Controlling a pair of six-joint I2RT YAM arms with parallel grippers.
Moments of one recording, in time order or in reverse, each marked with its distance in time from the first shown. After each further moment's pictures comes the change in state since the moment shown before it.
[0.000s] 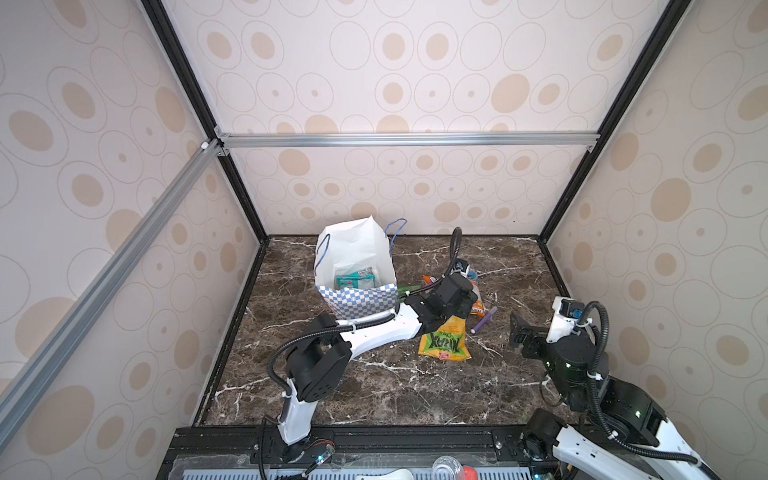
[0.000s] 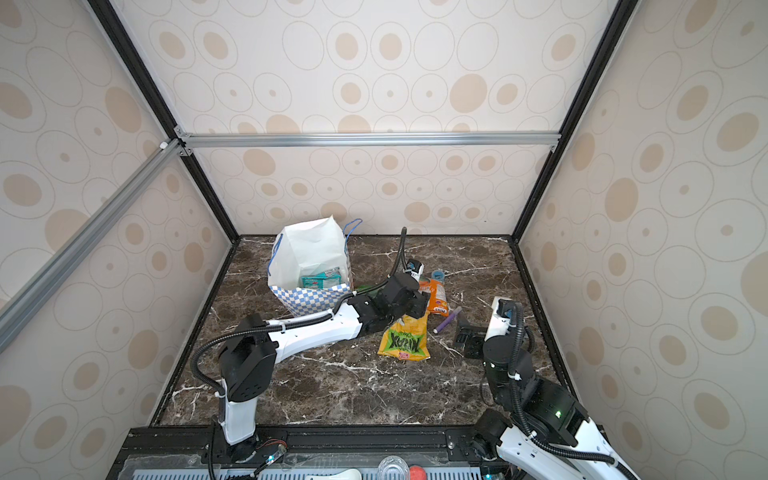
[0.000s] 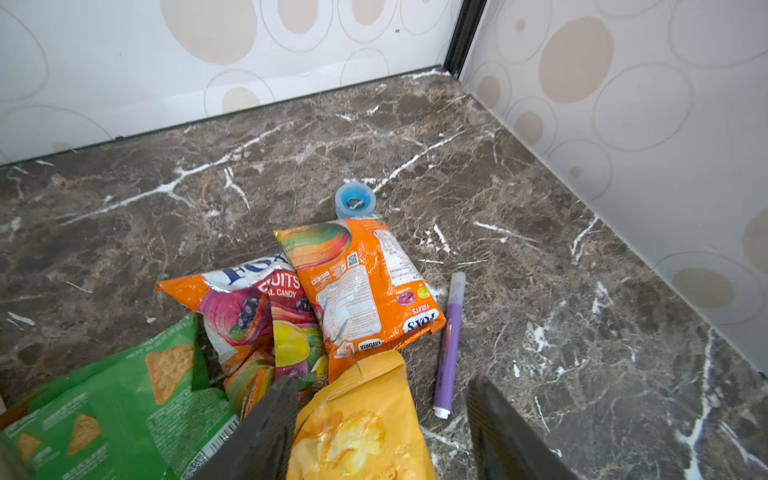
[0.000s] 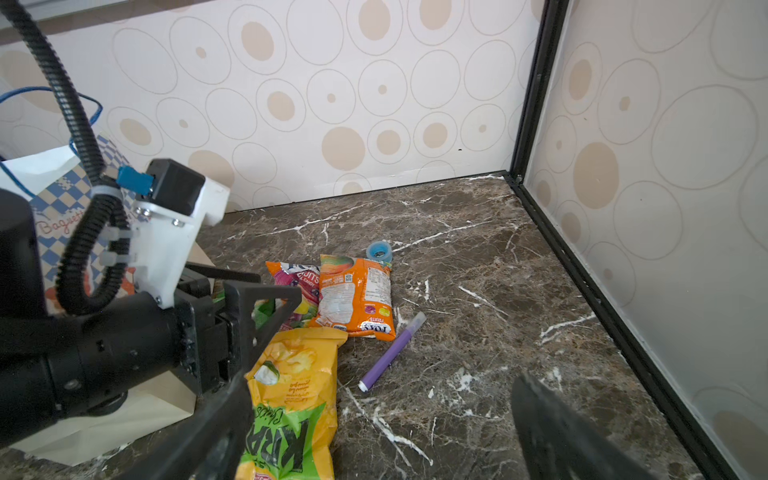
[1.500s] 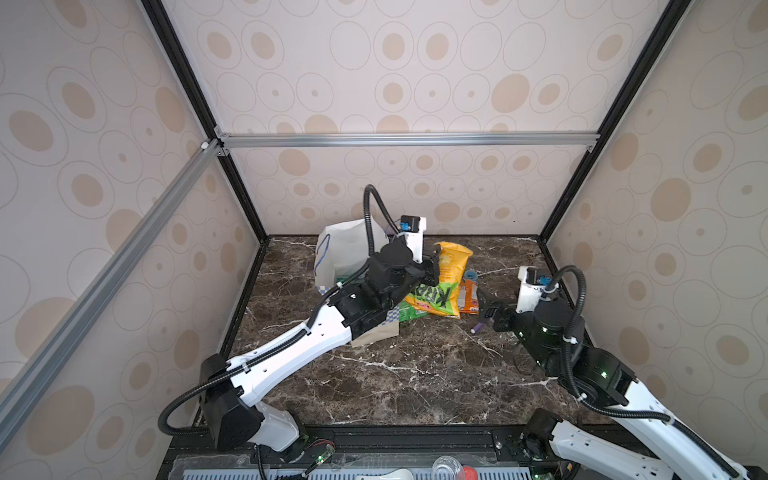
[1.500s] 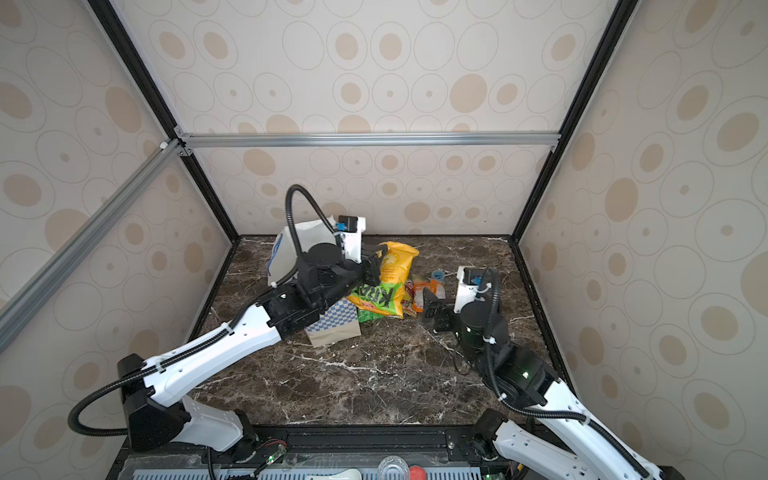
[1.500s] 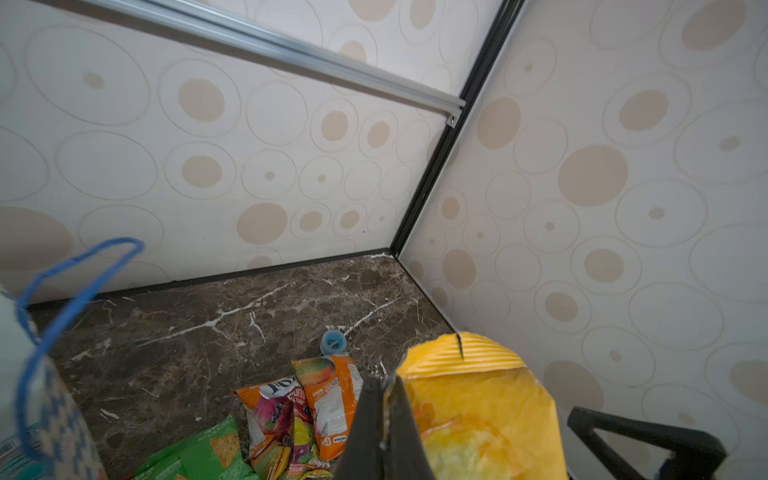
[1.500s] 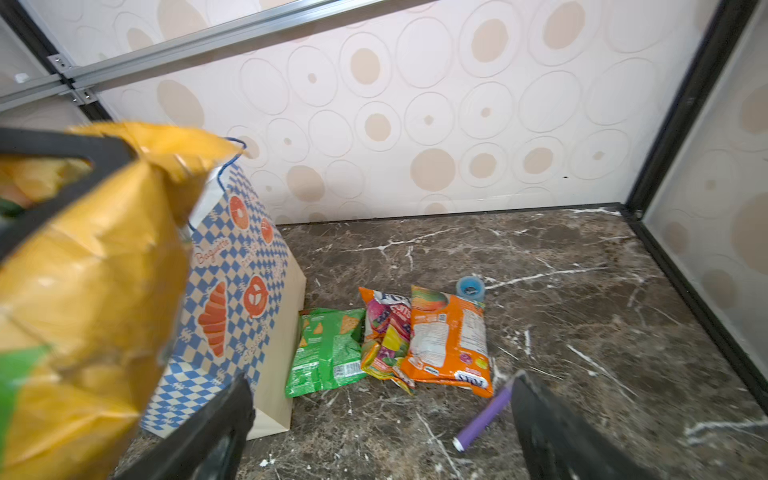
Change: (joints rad) left arm 0.053 -0.438 -0.122 0.063 0.045 -0.019; right arm 0.000 0.229 0.124 0.223 -0.137 -0.056
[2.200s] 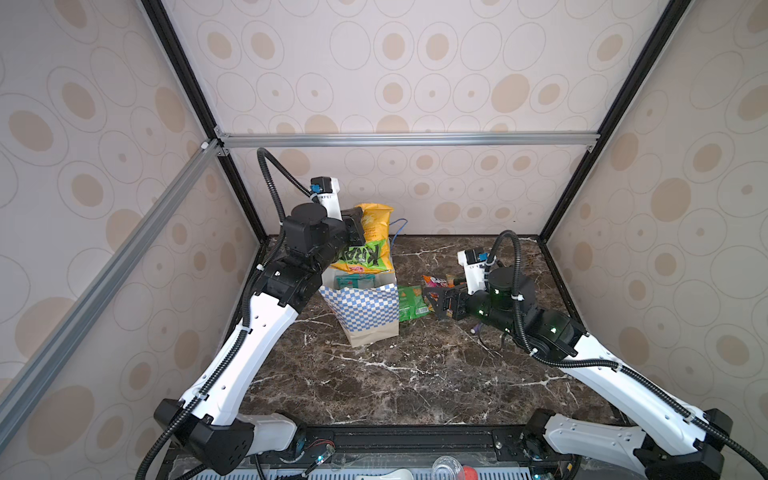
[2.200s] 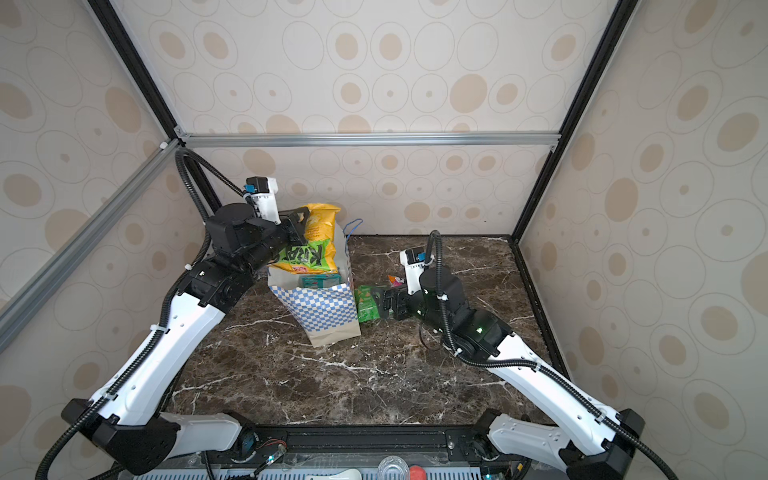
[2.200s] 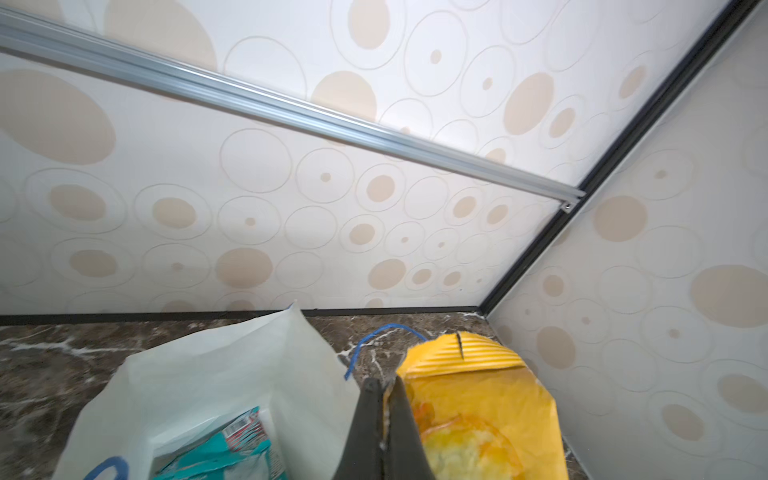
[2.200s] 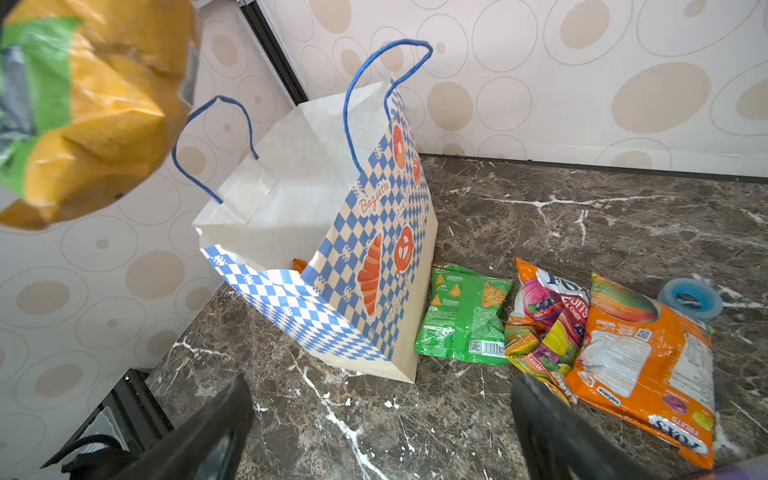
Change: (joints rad) left arm 0.491 -0.181 0.109 -0.221 0.242 -0.022; right arm 0.000 0.394 0.200 0.097 -0.495 0.031
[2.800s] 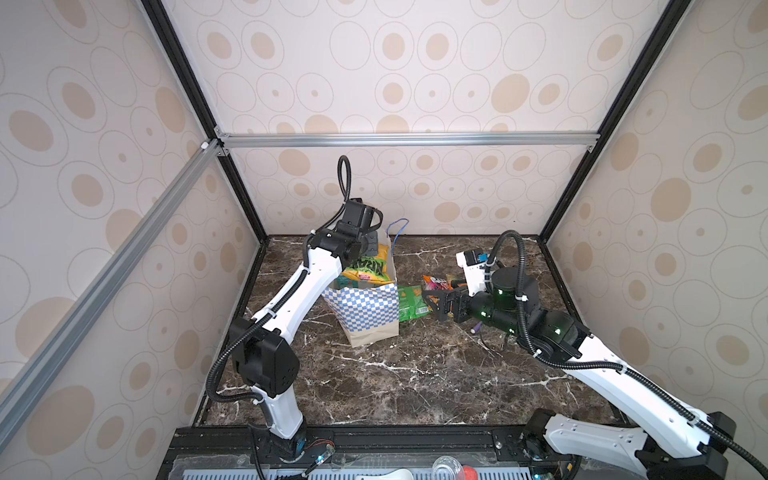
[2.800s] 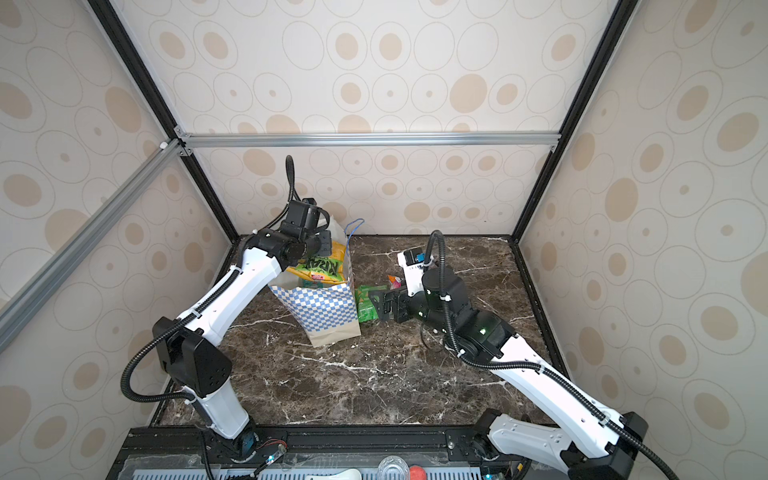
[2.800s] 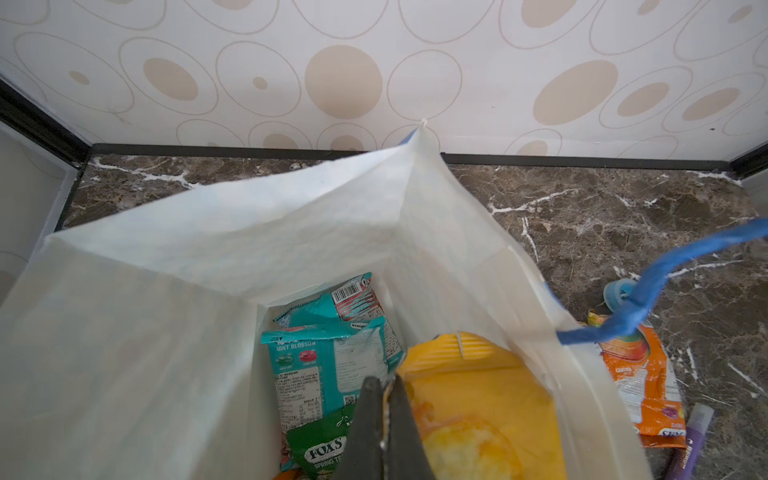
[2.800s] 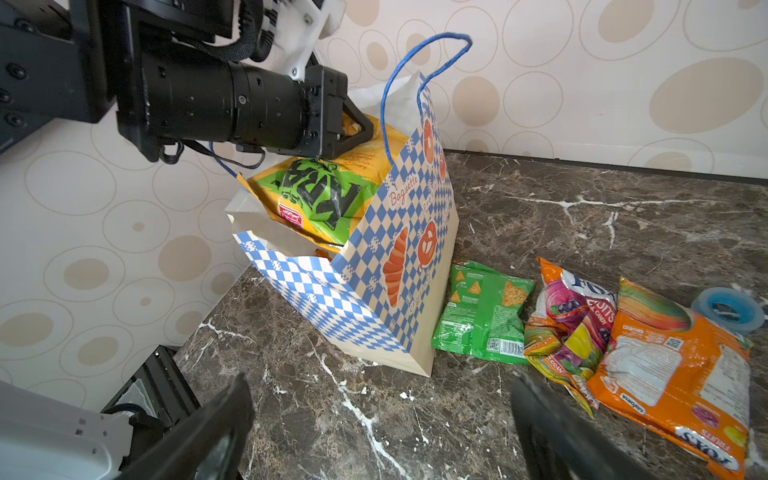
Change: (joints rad) left arm 0.008 0.435 0.280 -0.471 -0.238 0.075; right arm 0.000 -0.011 0.017 -0.024 -0.085 -0.015
